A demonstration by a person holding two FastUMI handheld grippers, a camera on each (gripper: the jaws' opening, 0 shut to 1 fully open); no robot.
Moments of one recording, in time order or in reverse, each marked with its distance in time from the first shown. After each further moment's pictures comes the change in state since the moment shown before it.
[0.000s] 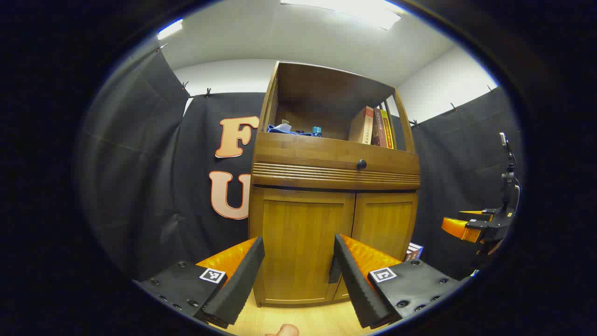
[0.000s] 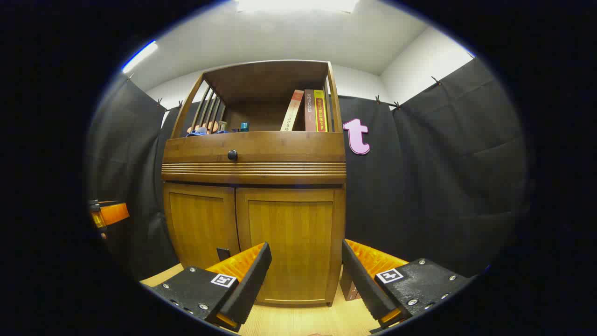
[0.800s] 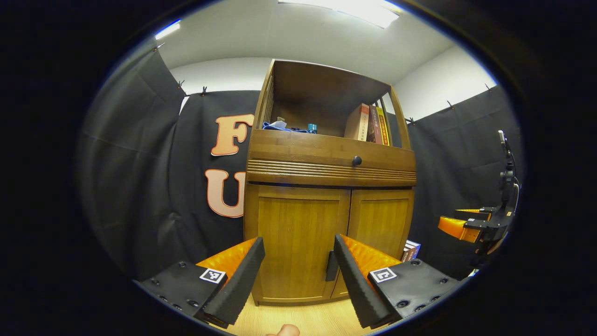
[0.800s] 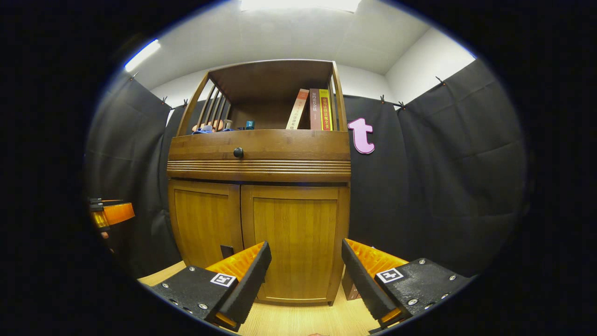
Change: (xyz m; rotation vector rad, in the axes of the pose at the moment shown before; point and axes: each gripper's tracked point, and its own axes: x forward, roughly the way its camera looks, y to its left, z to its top) left arm 0.002 -0.011 -0.009 -0.003 0.027 -0.032; right arm -0.003 0.006 -0.004 -0.008 -0.005 0.024
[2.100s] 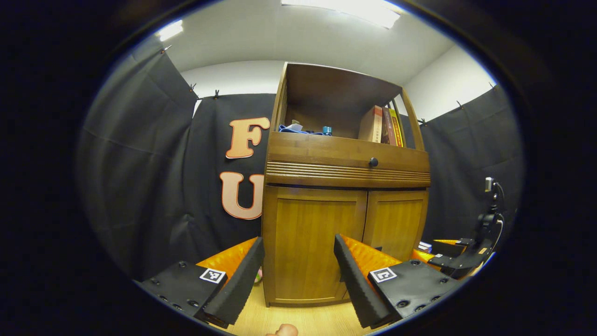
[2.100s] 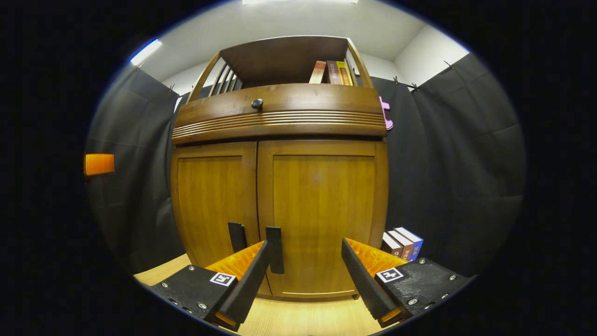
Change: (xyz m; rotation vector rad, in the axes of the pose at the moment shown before) left arm -0.009 0.026 0.000 0.007 -0.021 0.072; right arm 0.061 0.071 -0.114 0.017 0.078 0.088
